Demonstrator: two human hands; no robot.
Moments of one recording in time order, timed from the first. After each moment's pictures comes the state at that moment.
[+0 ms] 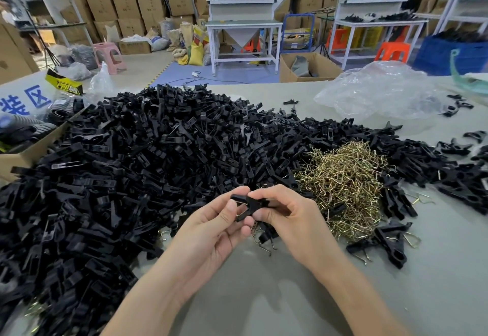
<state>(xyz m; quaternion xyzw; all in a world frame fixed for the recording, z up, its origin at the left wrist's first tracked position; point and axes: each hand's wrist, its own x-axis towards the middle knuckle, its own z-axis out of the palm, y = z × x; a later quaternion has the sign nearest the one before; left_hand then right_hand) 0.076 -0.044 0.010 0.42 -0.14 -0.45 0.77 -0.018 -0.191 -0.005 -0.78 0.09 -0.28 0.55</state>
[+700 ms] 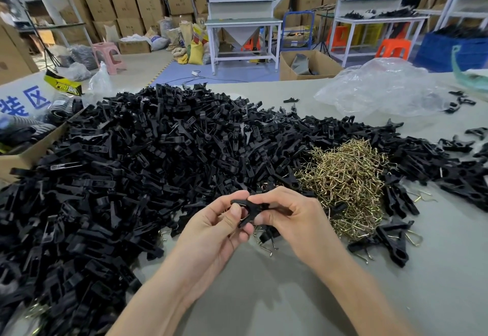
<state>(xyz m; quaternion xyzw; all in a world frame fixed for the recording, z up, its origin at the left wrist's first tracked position) 0.068 -0.047 0.009 0.45 -0.14 -0.41 0.78 -0.020 -0.195 -0.004 -0.79 0.08 -0.27 0.55</state>
